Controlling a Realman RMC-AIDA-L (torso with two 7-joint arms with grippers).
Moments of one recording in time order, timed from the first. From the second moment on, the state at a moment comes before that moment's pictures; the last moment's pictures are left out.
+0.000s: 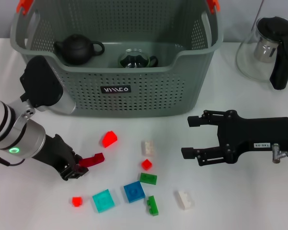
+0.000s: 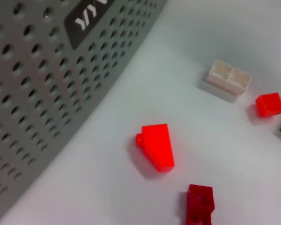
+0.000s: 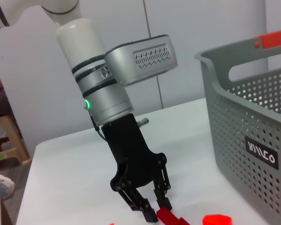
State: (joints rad) left arm -0.42 -2.17 1.25 1.26 2.66 1.45 -2.08; right arm 0.54 2.08 -0.94 -0.70 -1.92 -1.57 1.36
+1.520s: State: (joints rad) left arm -0.41 -2.17 1.23 1.33 2.62 1.50 -2.11; right arm 0.54 2.08 -0.94 -0.70 -1.92 -1.58 1.36
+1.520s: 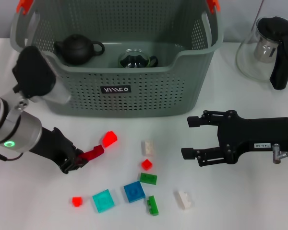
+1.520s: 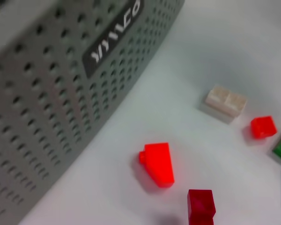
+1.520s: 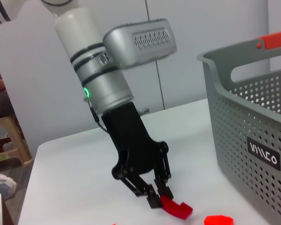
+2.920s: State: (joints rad) left arm -0.97 -1.98 0.97 1.04 2.57 1.30 -2.36; right arm 0.55 2.08 -0.93 -0.71 -1.91 -1.61 1.36
